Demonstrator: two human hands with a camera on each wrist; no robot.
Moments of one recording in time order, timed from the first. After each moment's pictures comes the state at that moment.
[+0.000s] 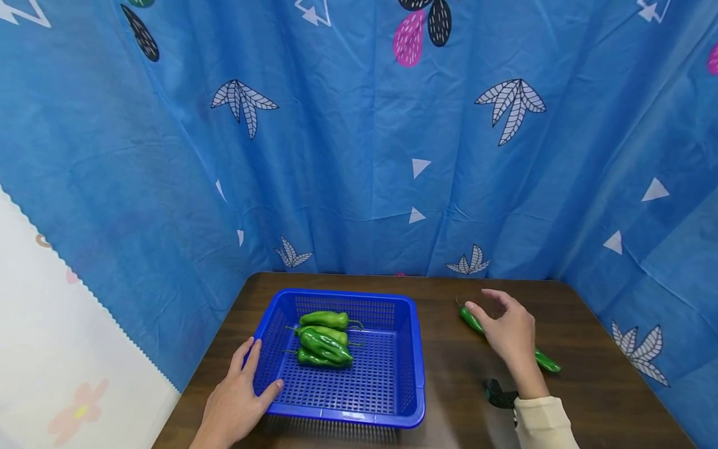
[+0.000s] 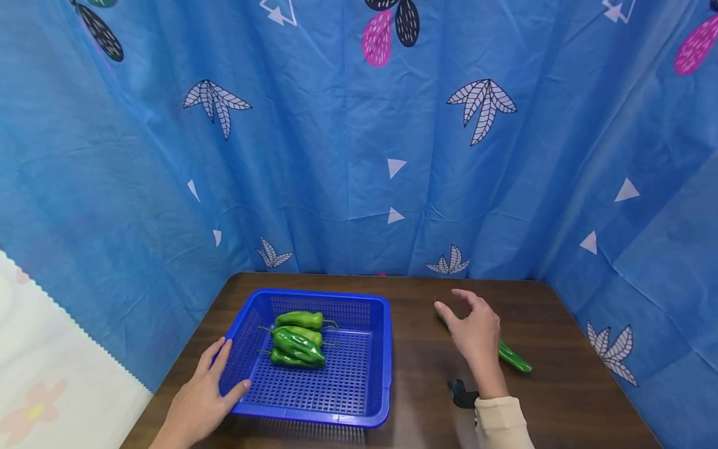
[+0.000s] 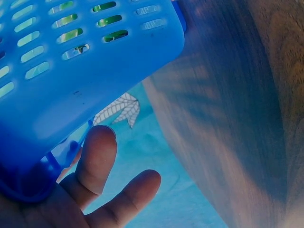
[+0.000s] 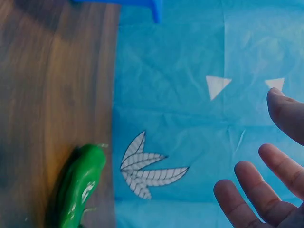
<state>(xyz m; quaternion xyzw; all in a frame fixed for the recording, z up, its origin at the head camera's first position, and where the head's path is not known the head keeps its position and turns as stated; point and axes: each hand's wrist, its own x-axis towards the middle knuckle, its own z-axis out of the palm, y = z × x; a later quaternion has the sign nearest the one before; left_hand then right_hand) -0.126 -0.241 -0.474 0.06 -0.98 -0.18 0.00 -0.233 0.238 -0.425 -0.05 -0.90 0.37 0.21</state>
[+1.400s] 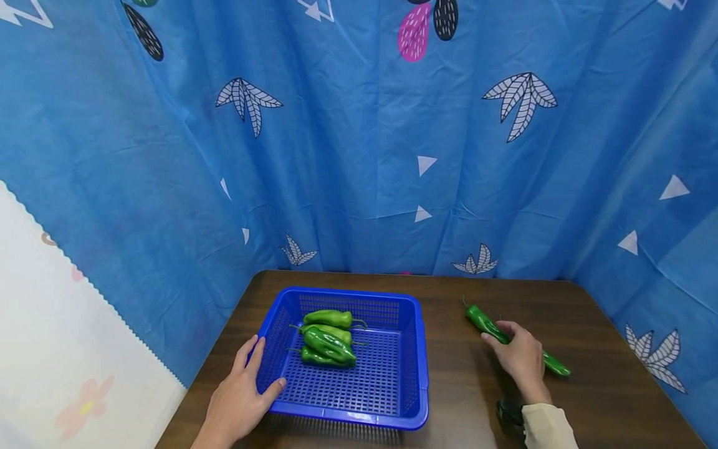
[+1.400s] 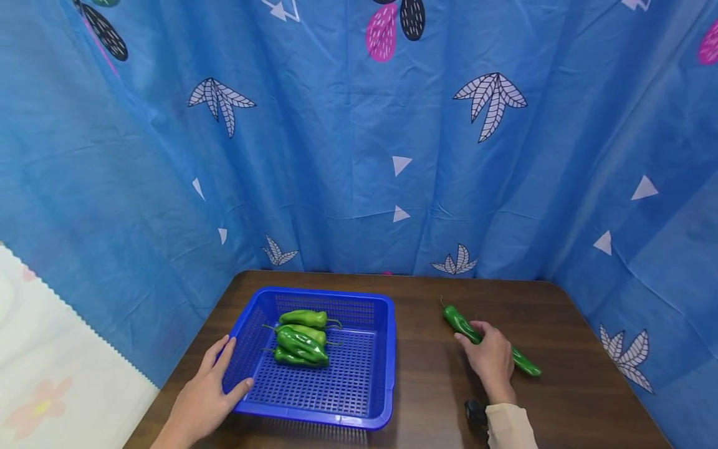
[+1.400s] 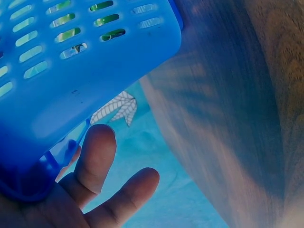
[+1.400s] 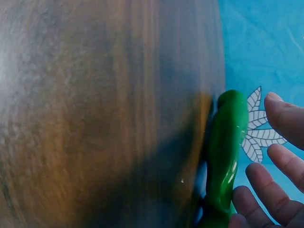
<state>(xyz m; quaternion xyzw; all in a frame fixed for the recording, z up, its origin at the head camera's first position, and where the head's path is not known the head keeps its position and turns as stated) -0.127 -0.238 -0.476 0.06 -0.98 -0.18 0.02 -0.253 0.281 -0.519 -0.12 -0.93 0.34 0.08</state>
